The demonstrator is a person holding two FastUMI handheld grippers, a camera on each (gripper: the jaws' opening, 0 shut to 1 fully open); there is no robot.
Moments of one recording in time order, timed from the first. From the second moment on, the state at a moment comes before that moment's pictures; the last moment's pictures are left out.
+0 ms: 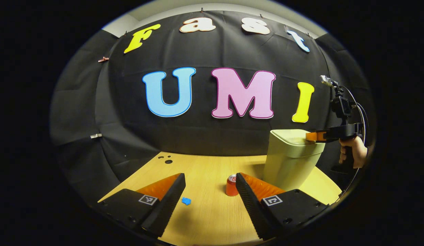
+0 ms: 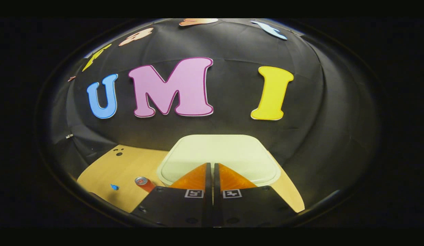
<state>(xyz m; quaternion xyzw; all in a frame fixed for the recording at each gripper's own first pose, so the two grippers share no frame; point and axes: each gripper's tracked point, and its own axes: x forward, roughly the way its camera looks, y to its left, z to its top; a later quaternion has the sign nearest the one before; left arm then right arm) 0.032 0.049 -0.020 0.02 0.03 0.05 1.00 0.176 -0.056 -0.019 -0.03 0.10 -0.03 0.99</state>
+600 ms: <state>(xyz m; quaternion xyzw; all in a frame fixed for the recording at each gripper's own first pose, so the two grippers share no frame) 0.033 0.054 -0.027 0.00 0.04 0.05 1.00 0.177 -0.054 -0.021 -0.06 0.08 -0.03 0.99</state>
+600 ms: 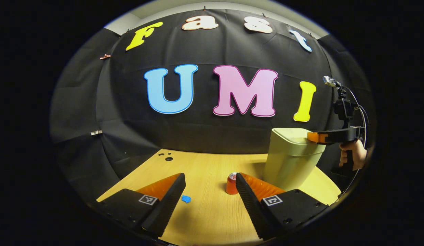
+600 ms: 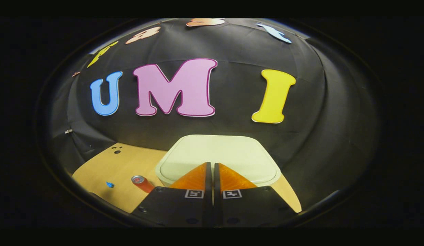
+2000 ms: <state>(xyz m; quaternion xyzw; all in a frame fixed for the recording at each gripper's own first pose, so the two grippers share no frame) -0.021 0.084 -0.020 0.01 0.00 0.01 1.00 0.058 -0.022 -0.010 -0.02 0.06 -0.05 1.00</state>
